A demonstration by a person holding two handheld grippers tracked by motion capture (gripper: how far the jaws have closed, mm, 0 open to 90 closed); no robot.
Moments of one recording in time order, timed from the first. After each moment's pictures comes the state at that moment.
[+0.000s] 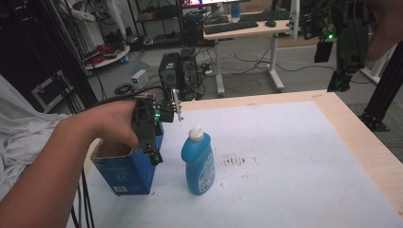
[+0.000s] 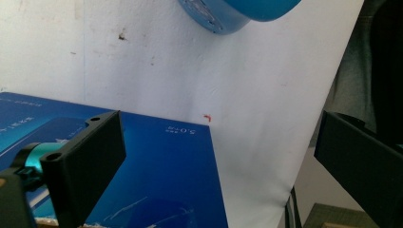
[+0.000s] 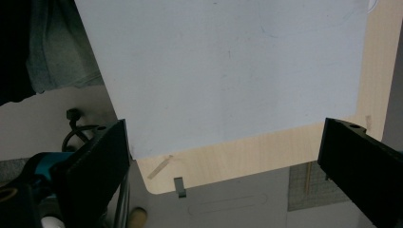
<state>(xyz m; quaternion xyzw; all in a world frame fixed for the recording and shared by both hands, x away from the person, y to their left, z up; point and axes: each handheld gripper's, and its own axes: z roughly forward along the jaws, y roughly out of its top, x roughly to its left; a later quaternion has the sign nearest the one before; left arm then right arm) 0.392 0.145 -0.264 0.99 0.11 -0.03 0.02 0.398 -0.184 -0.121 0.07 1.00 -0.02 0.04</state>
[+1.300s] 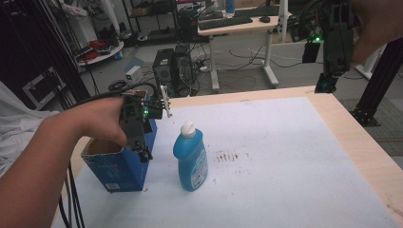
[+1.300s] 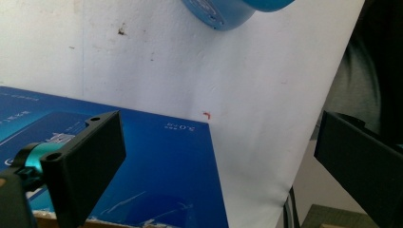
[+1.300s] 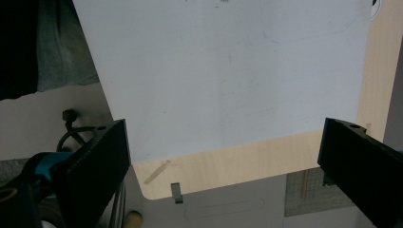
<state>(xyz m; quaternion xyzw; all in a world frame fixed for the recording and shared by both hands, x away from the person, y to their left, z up) 0.391 0.149 -0.265 0.99 0.12 -0.04 0.02 0.397 -0.184 -0.132 0.06 1.00 -0.01 0.05</state>
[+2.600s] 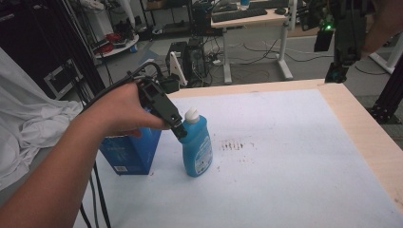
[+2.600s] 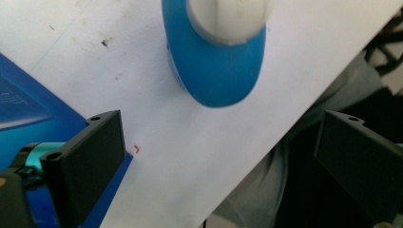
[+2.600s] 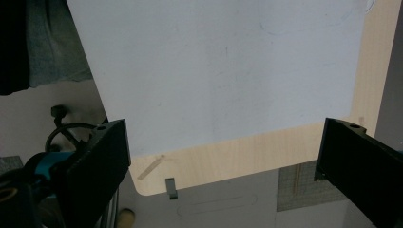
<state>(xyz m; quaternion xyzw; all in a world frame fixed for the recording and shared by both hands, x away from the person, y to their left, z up) 0.366 0.121 -0.249 0.91 0.40 -0.04 0.12 0.389 -0.193 -0.136 0.05 1.00 -0.02 0.07</state>
